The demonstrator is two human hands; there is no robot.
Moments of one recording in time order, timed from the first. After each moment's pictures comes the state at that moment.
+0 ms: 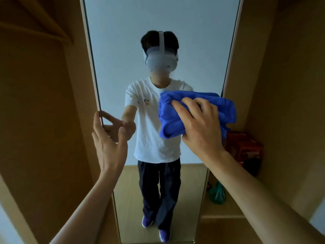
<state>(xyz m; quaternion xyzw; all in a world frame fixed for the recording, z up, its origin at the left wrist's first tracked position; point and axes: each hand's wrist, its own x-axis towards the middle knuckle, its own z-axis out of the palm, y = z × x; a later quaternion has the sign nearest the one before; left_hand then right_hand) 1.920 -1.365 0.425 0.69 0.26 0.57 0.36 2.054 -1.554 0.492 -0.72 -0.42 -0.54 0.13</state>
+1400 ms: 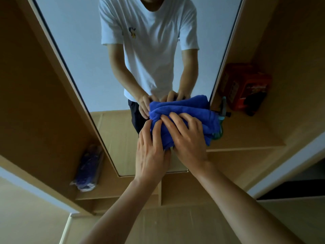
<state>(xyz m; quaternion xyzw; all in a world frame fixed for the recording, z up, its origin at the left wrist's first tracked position) 1.936 -1.479 0.237 0.89 0.14 0.39 0.20 2.041 -1.568 0.245 -0.77 -0.44 -0.44 0.15</state>
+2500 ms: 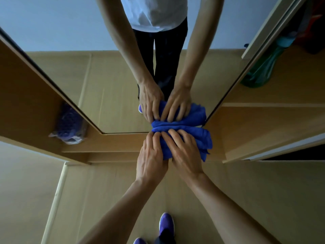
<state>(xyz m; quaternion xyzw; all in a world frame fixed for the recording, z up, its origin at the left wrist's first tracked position) 1.936 -1.484 -0.010 0.91 0.26 0.12 0.30 2.025 -1.580 -0.035 -0.86 -0.47 -0.14 0.11</state>
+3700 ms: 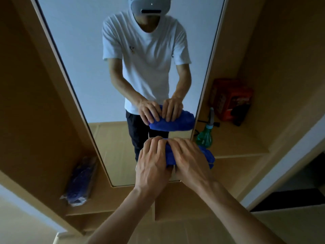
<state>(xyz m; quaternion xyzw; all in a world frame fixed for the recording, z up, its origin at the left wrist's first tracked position) 1.922 -1.506 0.249 0.93 0.11 0.29 0.17 2.008 -1.621 0.256 -0.85 -0.48 -0.17 0.14</state>
